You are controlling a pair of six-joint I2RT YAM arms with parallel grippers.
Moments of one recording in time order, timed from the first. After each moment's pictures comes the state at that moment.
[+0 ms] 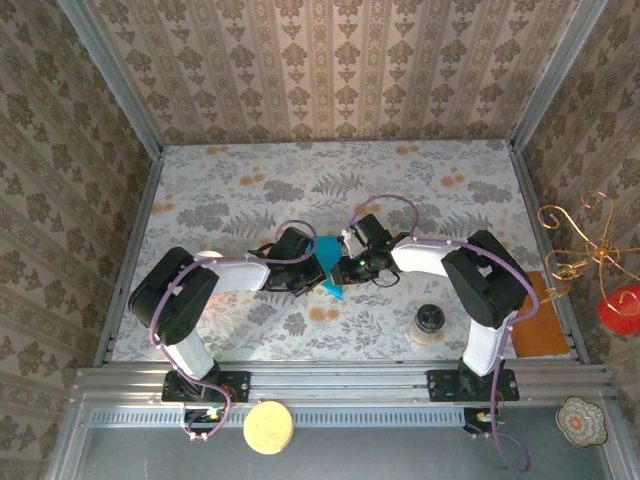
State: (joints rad) left arm -0.73 1.69 0.77 -0.06 0.28 -1.14; right arm 0.58 1.83 0.97 -0.22 -0.45 0.40
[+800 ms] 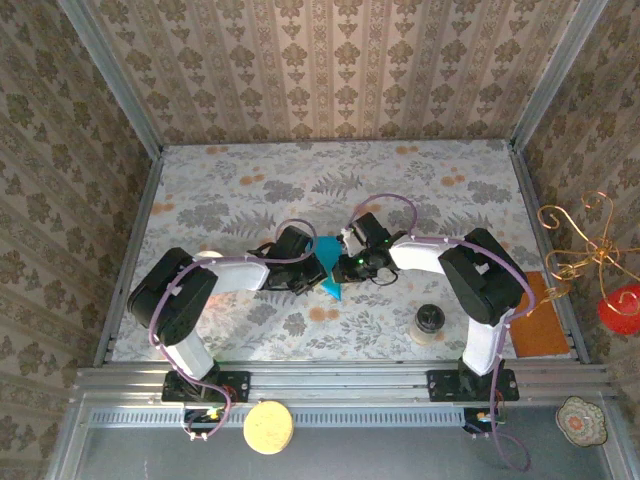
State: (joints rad) left arm -0.72 1.68 0.77 -0.04 0.30 -1.14; right arm 0.58 1.85 0.99 -0.22 -0.45 0.42
